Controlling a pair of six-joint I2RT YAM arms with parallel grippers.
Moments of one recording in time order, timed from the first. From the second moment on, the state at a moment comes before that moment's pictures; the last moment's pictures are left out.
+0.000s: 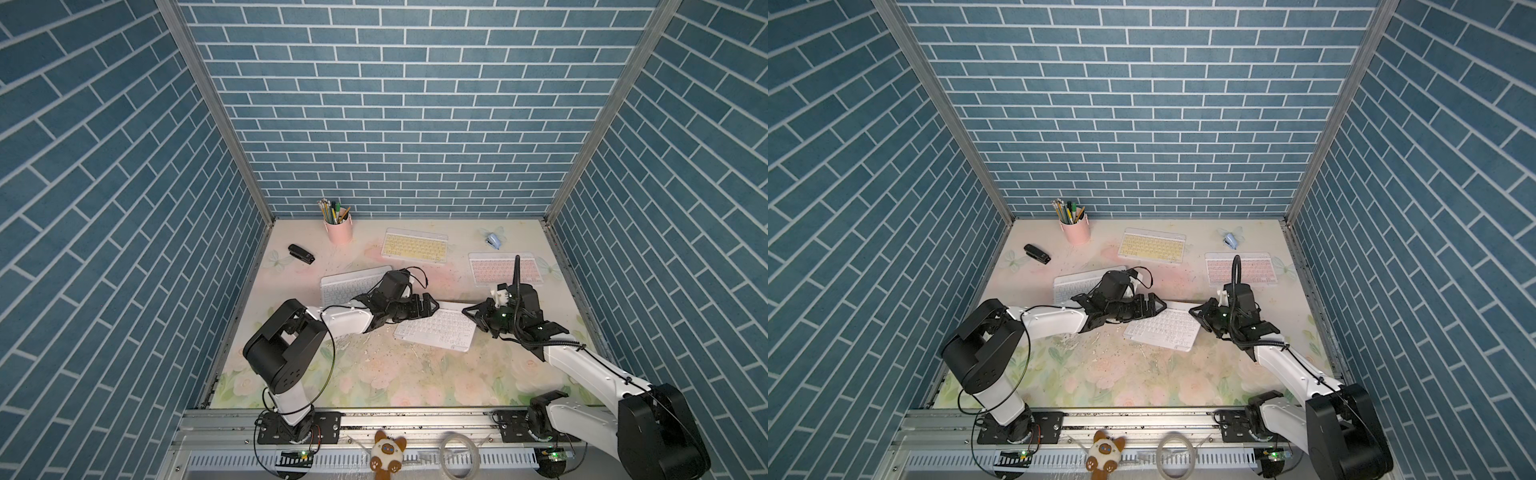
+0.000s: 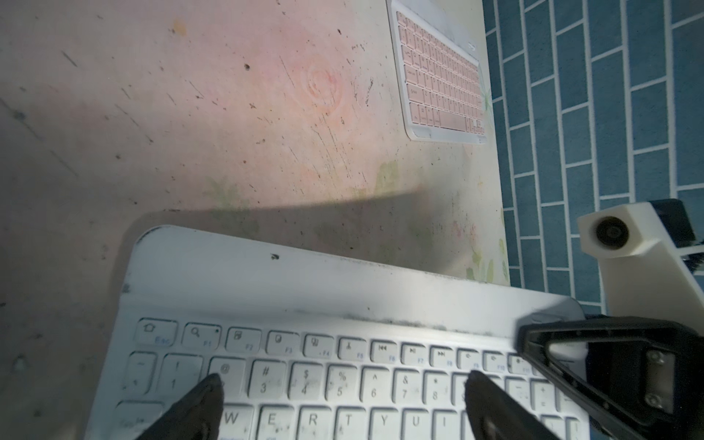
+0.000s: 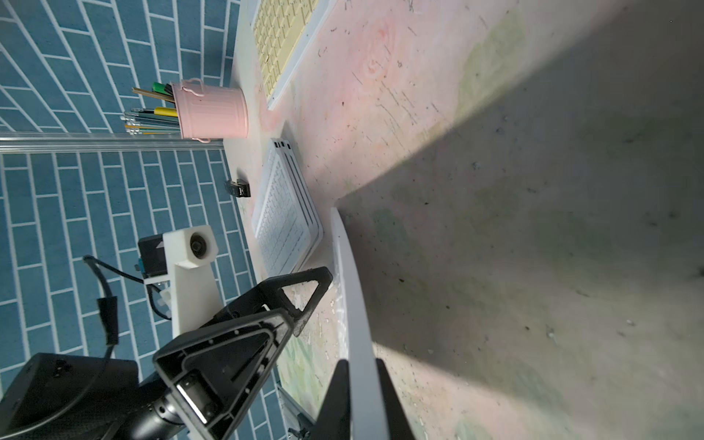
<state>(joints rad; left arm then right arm) -0.73 1.69 0.89 0.11 0.34 -0.83 0.34 1.10 0.50 -0.08 -0.54 1.04</state>
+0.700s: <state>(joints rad) -0.42 1.17 1.10 -0.29 0.40 -0.75 0.33 1.49 1.09 -0.09 -0.89 0.74</state>
